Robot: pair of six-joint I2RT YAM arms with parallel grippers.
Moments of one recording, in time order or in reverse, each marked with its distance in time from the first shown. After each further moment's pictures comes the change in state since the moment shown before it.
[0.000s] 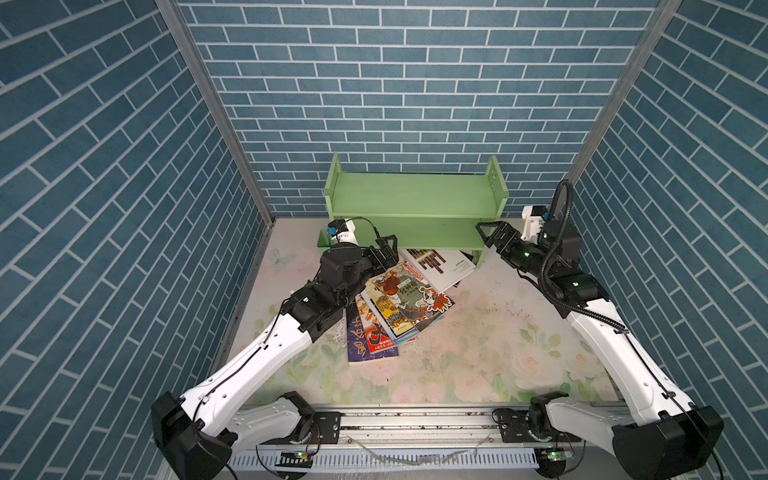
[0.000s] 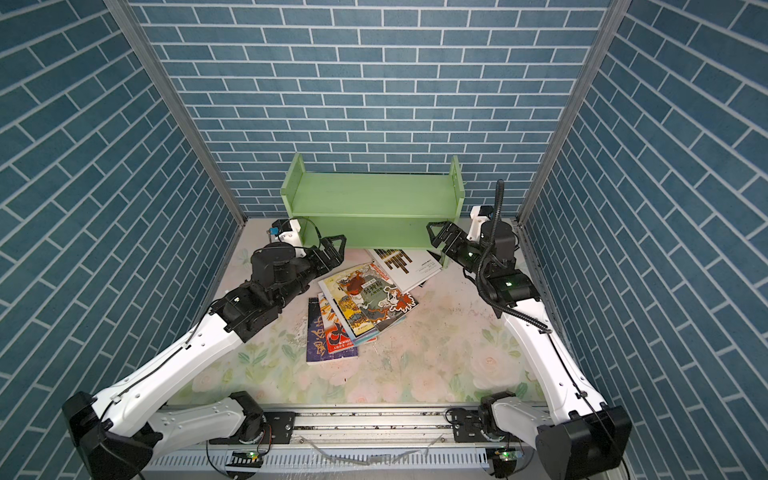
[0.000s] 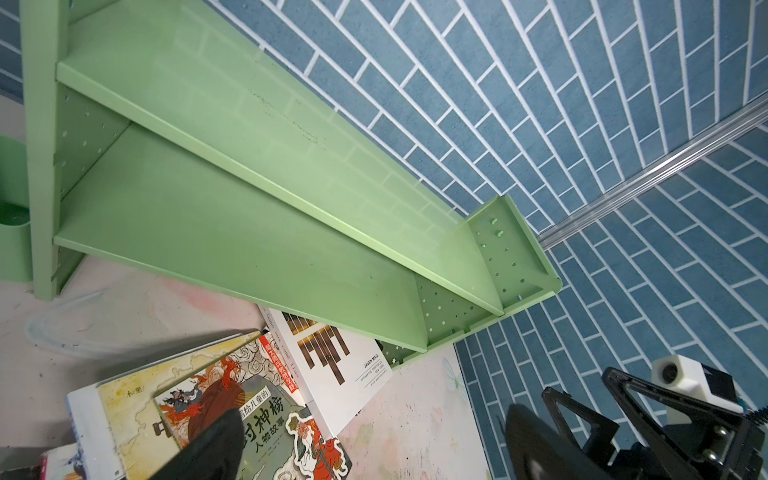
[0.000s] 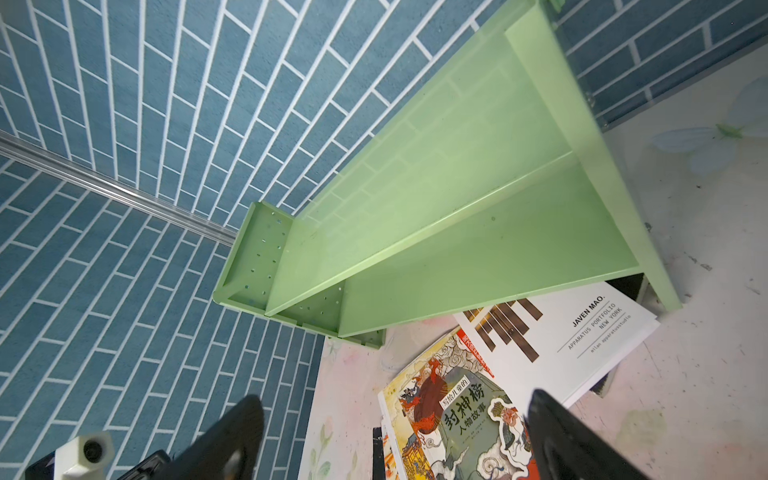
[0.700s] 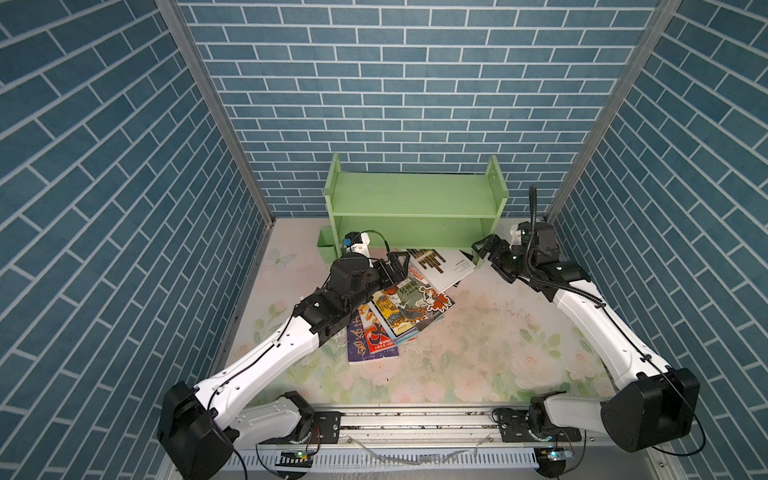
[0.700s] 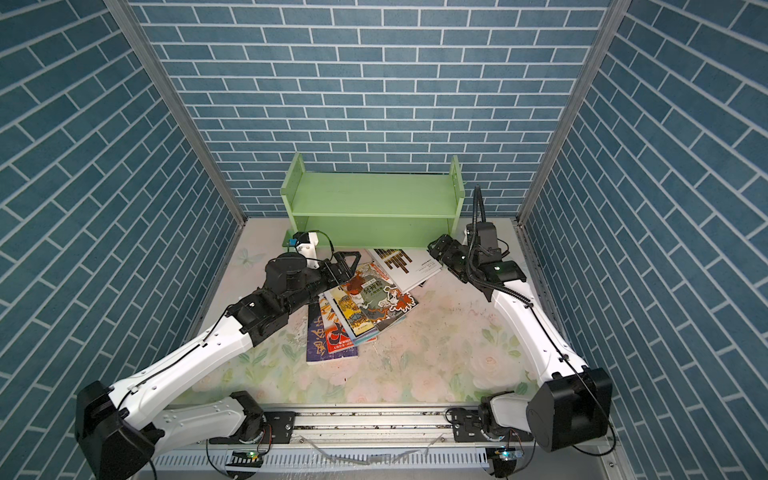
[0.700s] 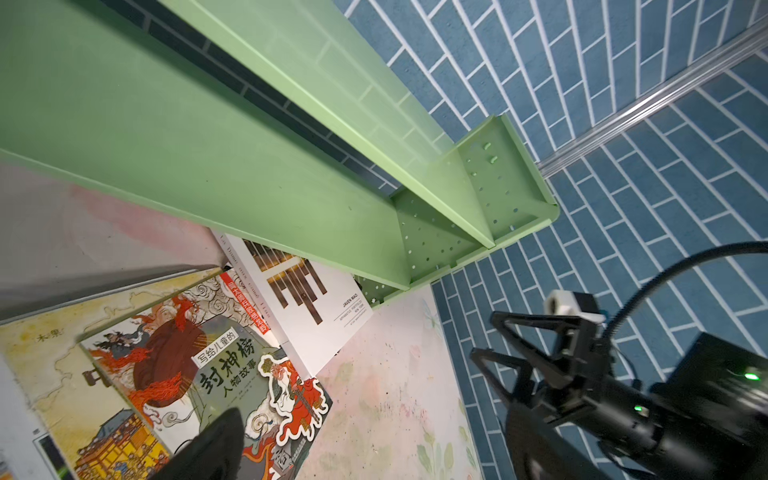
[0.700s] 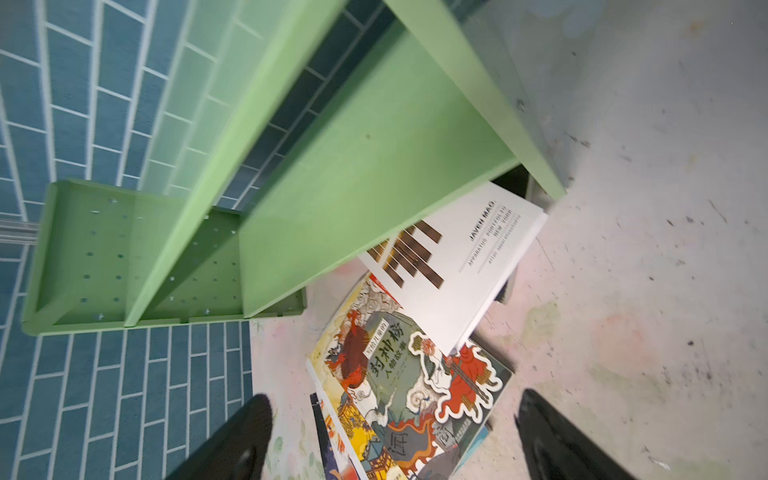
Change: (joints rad) left arm -0.012 0.003 -0.110 0.085 0.179 -0.024; right arm -0.012 0.123 -0.035 -0.206 0.063 0.053
